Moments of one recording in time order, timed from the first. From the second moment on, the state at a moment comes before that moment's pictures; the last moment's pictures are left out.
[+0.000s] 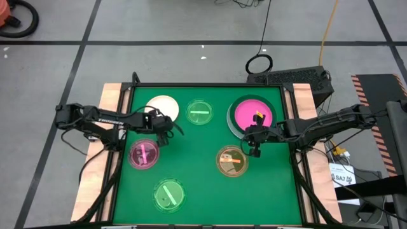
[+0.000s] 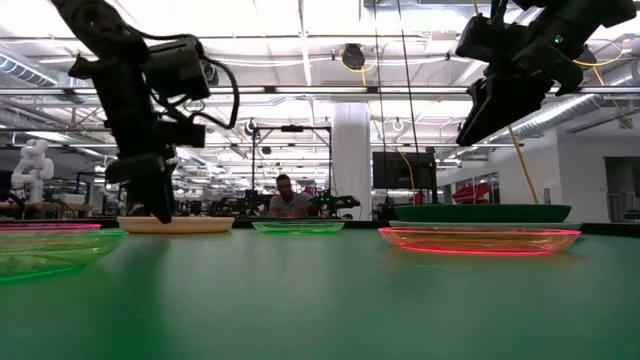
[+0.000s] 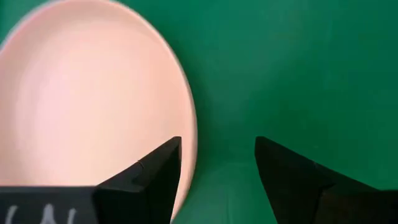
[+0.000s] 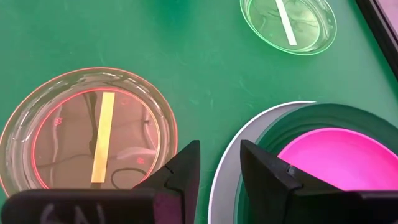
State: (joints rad) left arm 0.16 1.34 0.60 -0.49 -0.28 -0.05; right arm 0.13 1.06 0.64 -0.47 0.31 0.13
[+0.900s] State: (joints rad) left arm 0.16 1.35 0.54 -0.48 -0.27 -0.01; right arm 0.13 1.06 0.64 -0.47 0.31 0.10
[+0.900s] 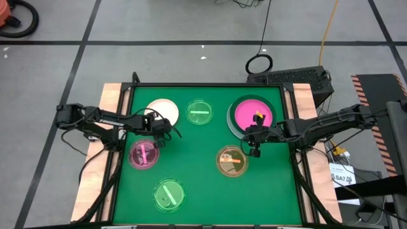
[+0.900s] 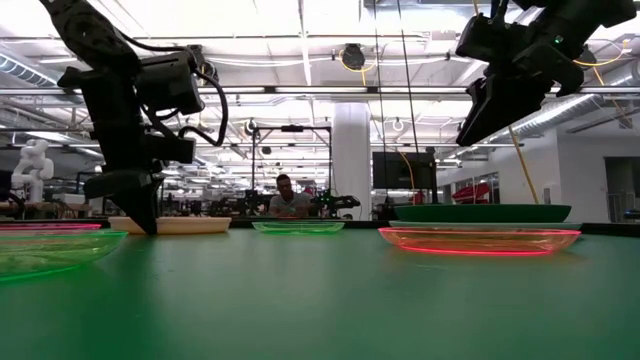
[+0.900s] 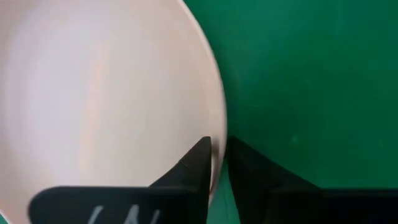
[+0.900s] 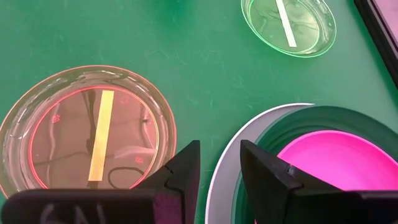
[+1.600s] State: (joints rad) left arm 0.15 1.35 0.54 -0.48 -0.27 0.03; right arm 0.13 1.06 0.64 -0.47 0.31 0.09
